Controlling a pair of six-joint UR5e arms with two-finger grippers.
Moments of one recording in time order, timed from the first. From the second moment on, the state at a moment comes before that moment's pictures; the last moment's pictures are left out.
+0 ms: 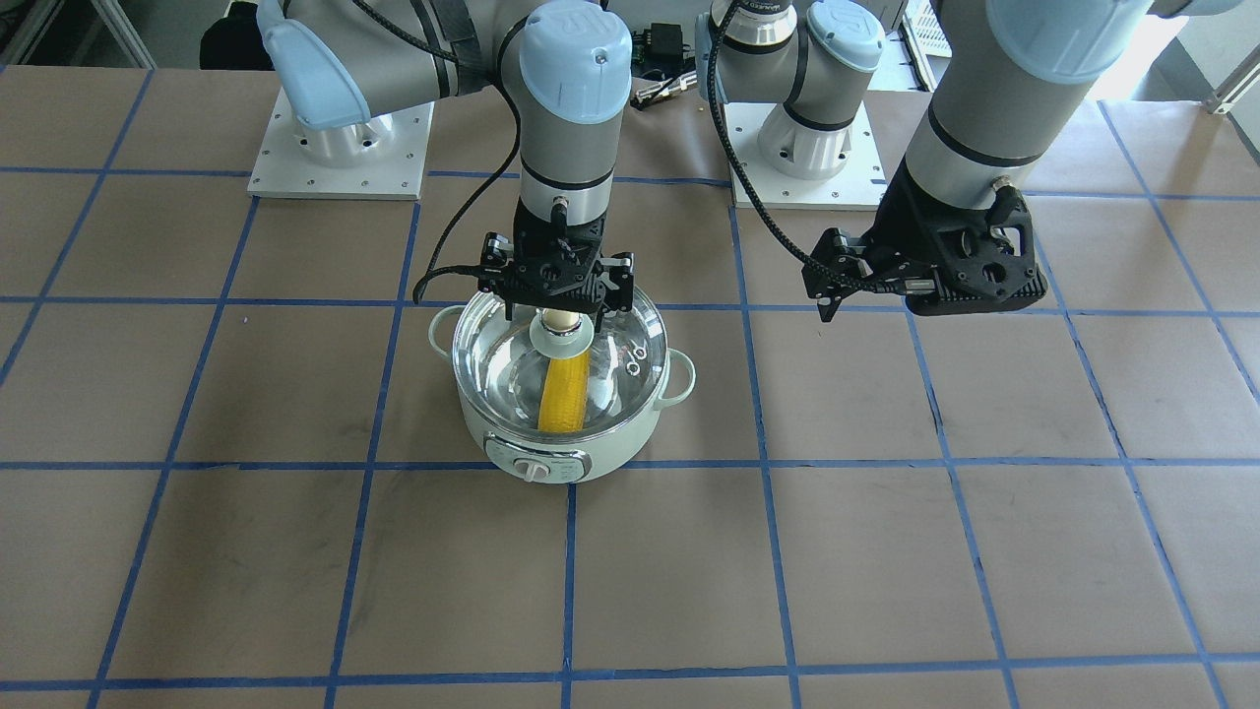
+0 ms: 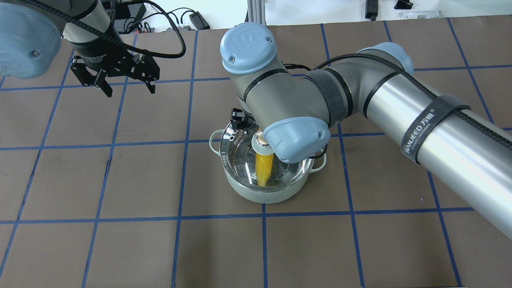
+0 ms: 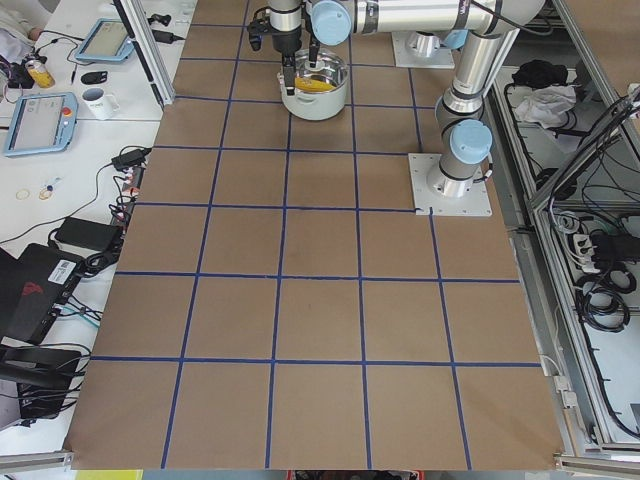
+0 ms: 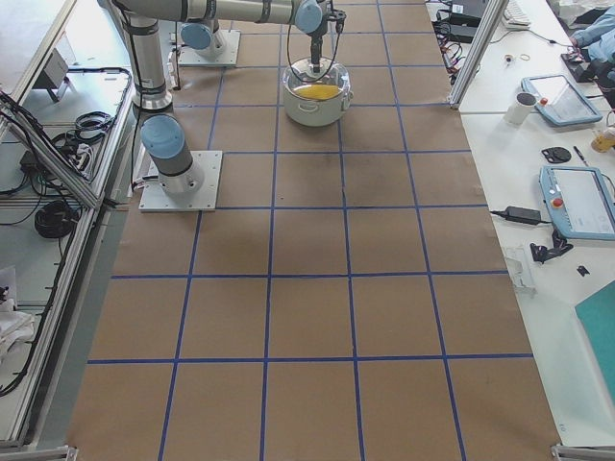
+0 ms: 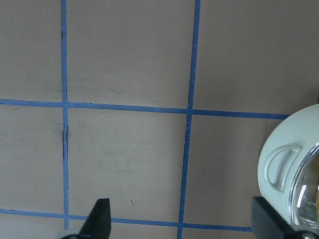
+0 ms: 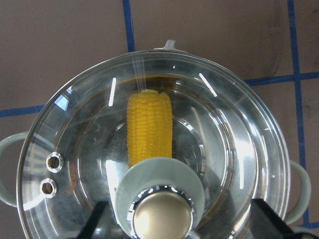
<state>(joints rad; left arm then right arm) -1.54 -1.65 -1.53 -1.54 1.61 -0.04 2.03 -1.35 1.67 -1.92 -1.67 0.57</state>
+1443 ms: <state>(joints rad) -1.54 -1.63 -1.53 -1.53 1.60 -0.05 1.54 -1.70 1.57 -1.49 -1.53 0.03</state>
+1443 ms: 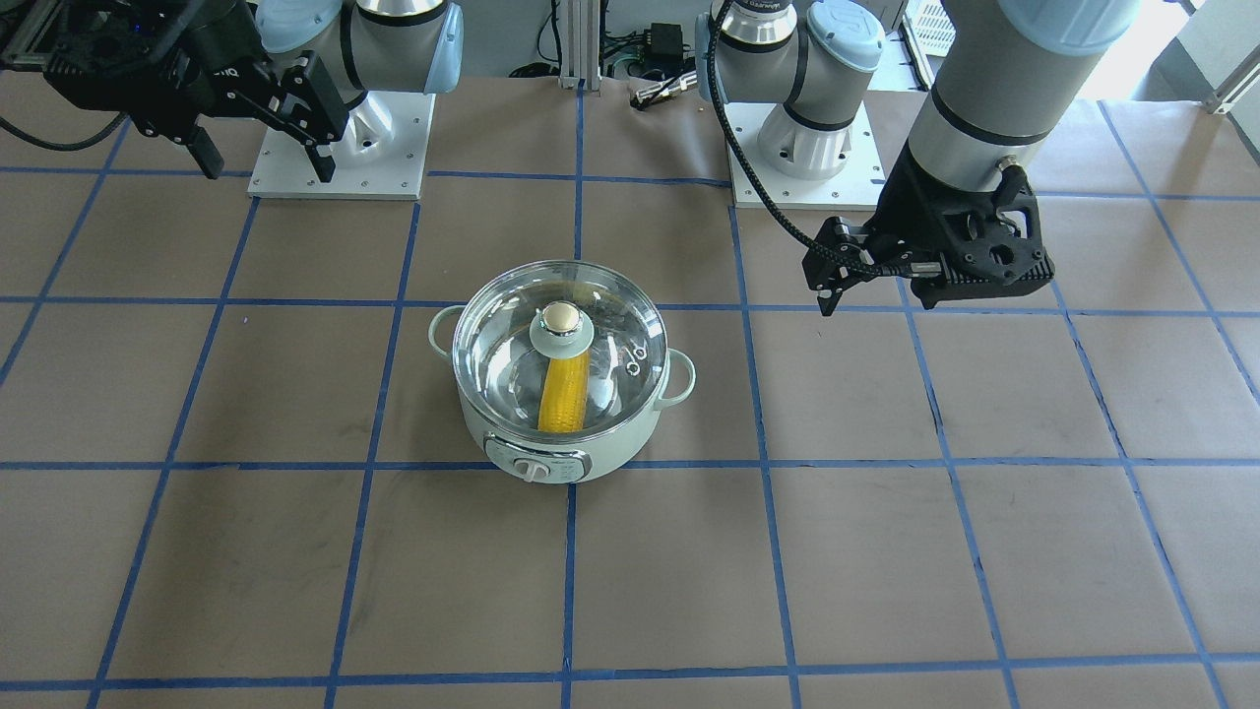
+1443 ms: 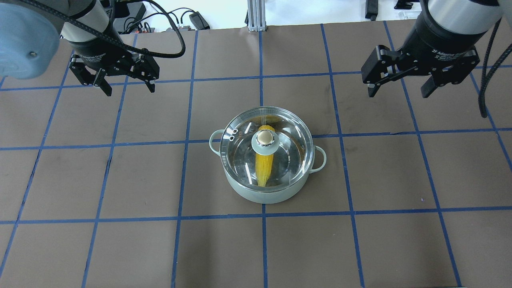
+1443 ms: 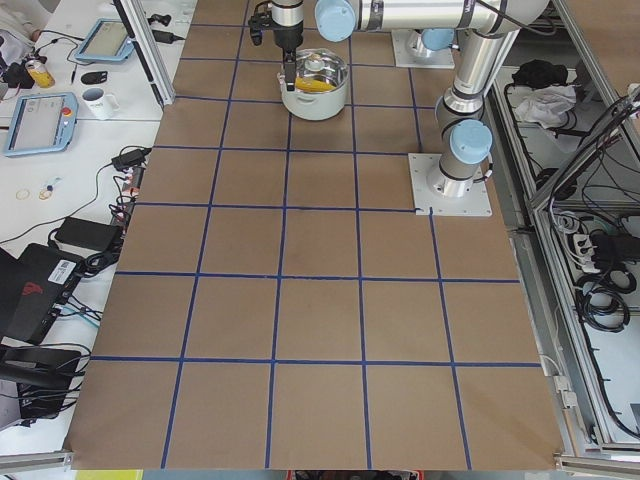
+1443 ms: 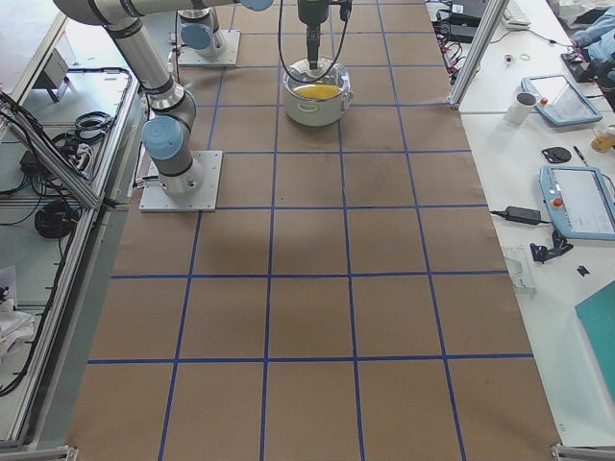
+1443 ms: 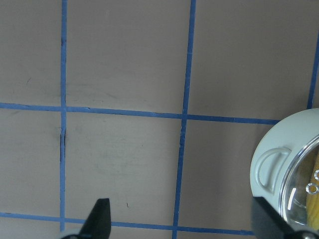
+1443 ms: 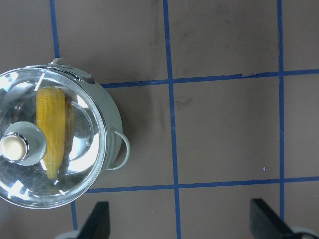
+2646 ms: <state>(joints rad) -1.54 -1.59 -1.59 -1.53 1.51 -0.04 1.54 -1.69 1.58 -1.59 -1.55 -0.03</state>
